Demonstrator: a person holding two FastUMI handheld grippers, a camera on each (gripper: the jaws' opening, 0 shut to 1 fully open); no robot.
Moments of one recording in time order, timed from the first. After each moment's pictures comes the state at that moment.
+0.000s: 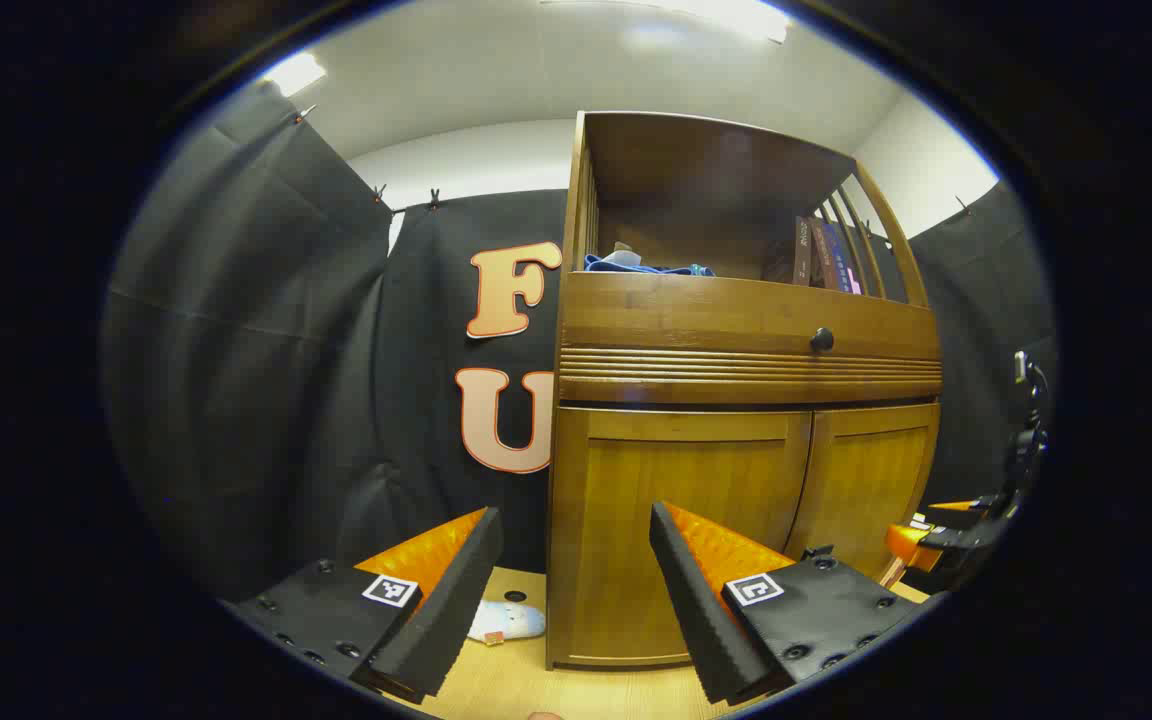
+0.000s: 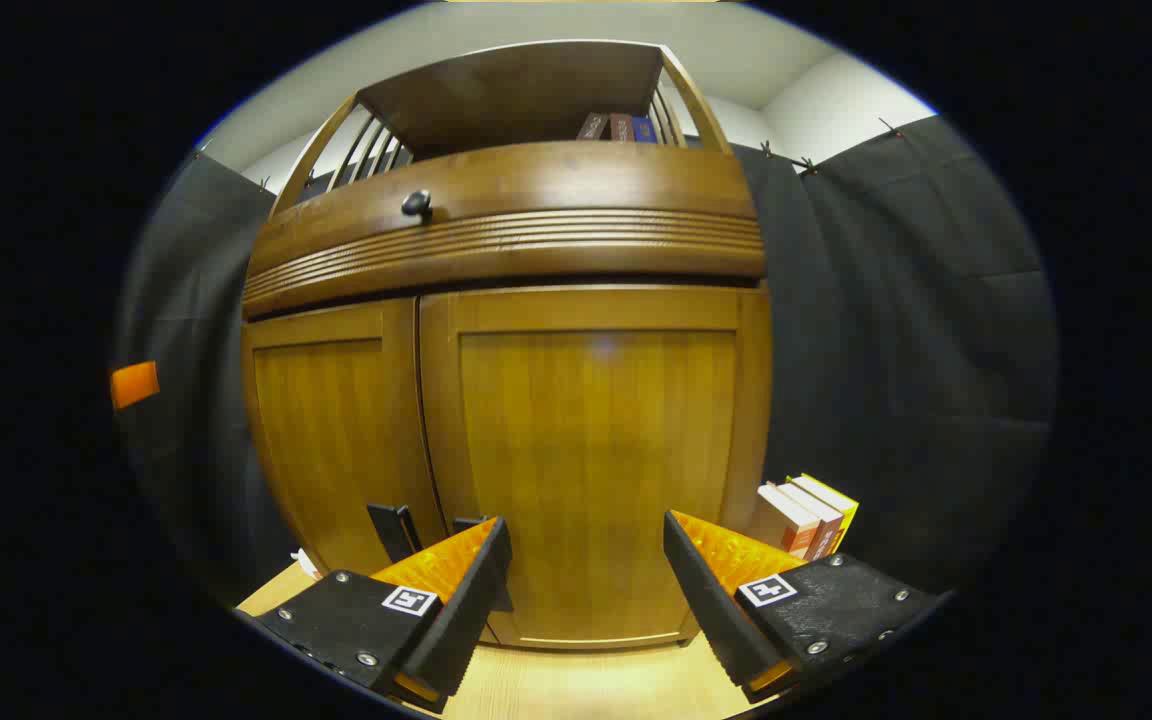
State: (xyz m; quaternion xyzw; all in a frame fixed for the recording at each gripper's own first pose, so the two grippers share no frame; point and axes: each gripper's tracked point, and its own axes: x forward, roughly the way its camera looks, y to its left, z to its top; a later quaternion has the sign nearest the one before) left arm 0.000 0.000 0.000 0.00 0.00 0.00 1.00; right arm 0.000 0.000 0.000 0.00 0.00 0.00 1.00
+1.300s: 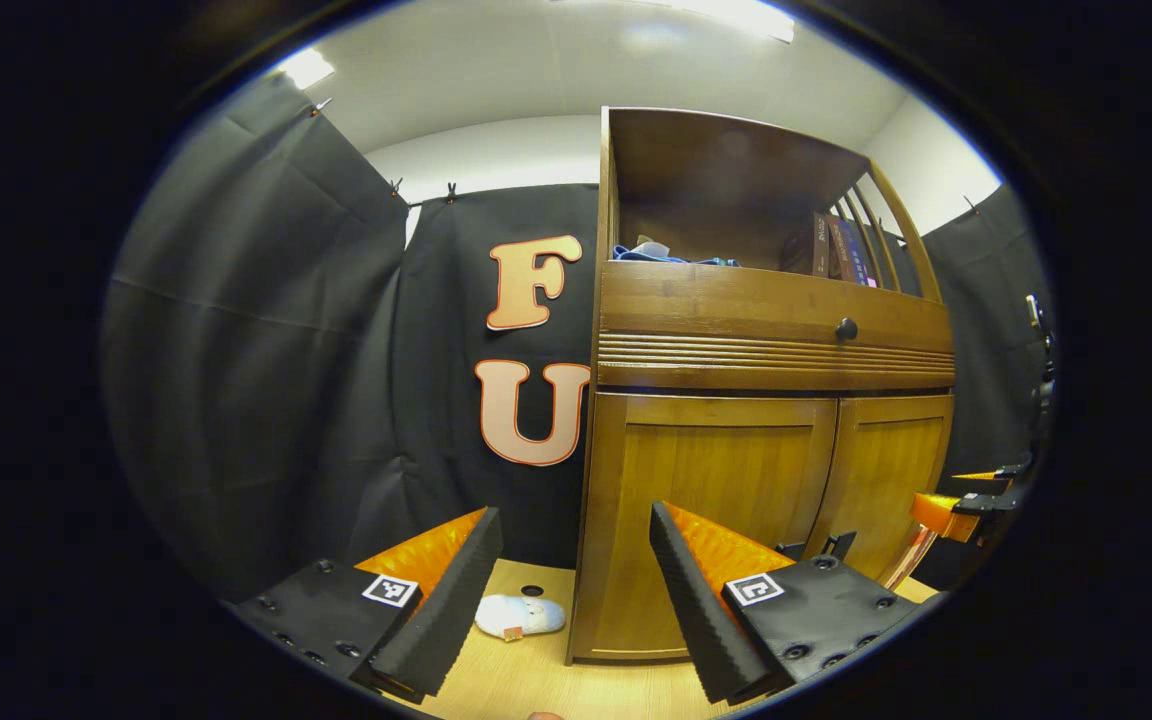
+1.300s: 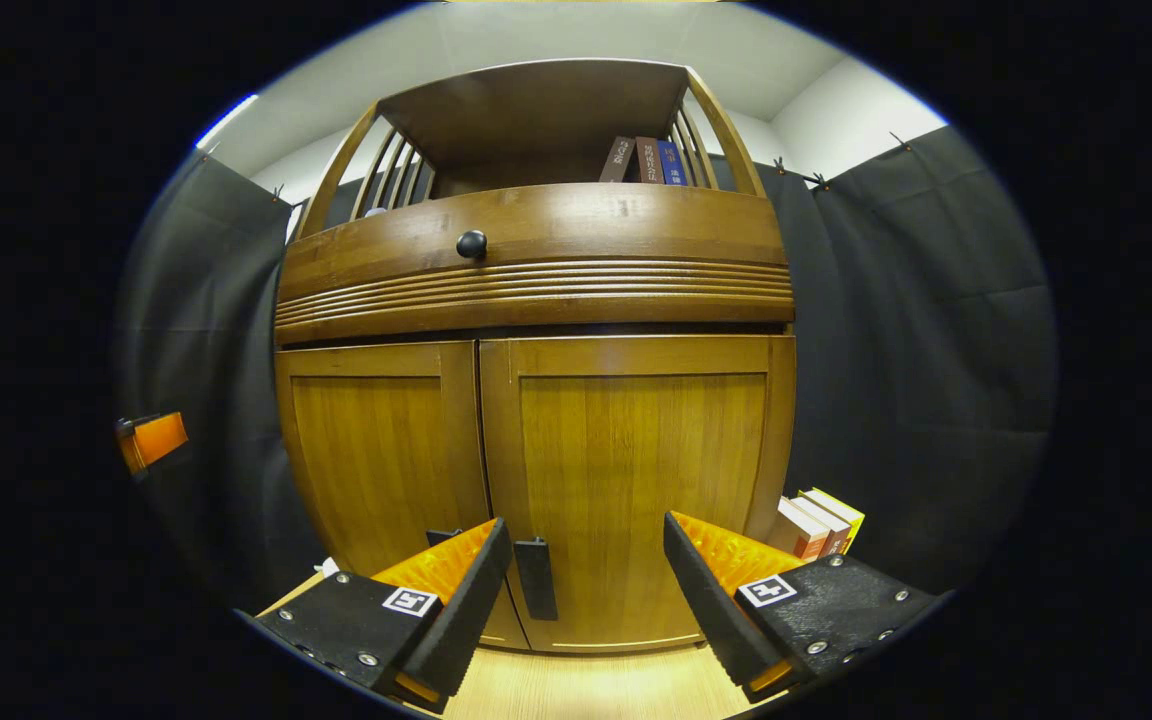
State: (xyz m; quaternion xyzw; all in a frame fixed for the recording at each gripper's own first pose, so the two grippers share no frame) left arm -0.001 0.029 -0.010 0.00 0.00 0.01 1.00; right arm -0.026 0.024 0.035 0.00 -0.03 0.01 1.00
